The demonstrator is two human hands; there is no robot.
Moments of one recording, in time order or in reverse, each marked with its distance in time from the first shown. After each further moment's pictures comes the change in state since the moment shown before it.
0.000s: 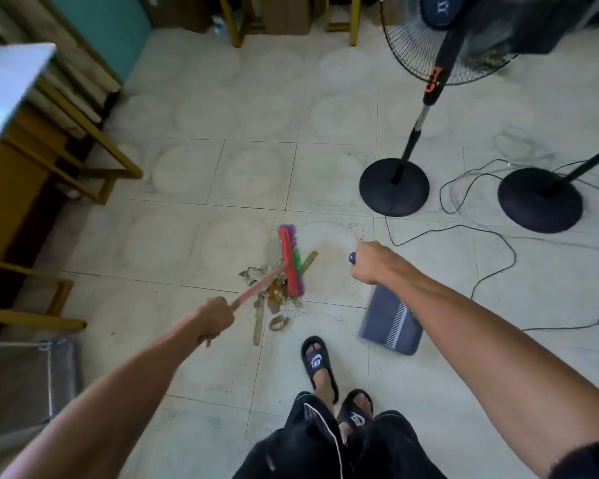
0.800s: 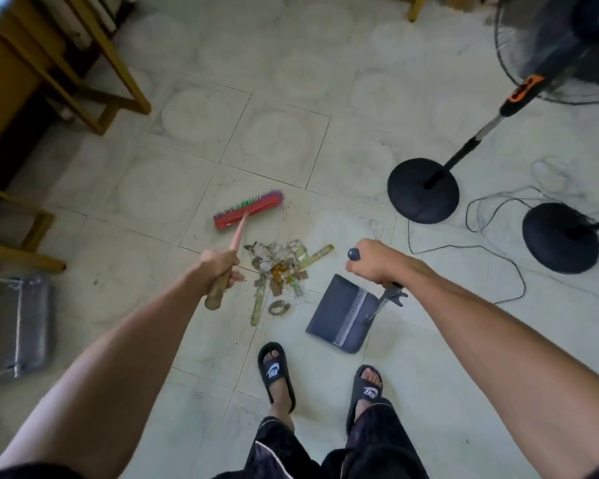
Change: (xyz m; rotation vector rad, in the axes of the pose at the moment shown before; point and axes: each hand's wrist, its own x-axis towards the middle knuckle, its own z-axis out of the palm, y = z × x) left_hand 0.103 -0.069 -0.065 -0.995 -0.070 -0.156; right_hand 0.071 -0.132 0.014 0.013 -0.241 -0.121
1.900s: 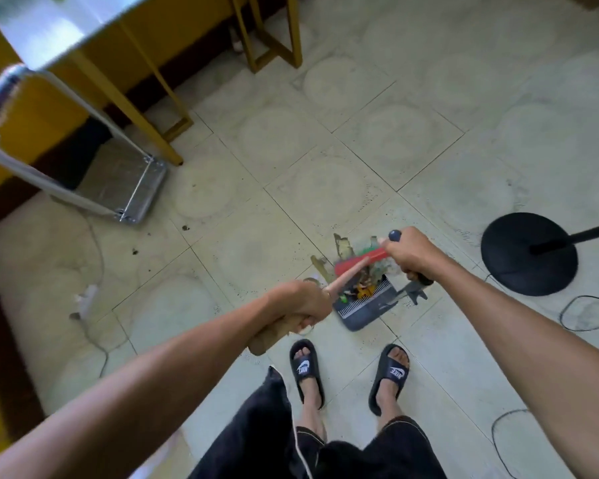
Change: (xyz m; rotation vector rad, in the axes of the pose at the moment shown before) left_hand -0.165 -0.008 0.151 0.527 -0.208 -0.114; right_hand 0.022 0.014 -0.025 0.044 -0.108 -0.184
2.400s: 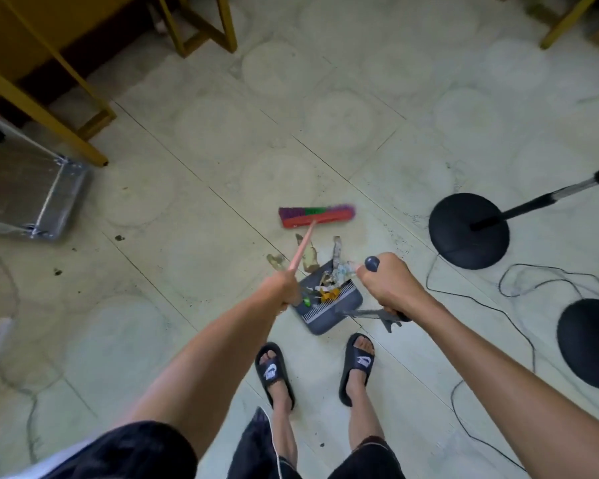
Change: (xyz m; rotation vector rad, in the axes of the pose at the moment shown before) left_hand 0.160 0.018 0.011 -0.116 0.167 -0.019; right_hand -0.018 0.040 0.017 0.017 0.154 0.078
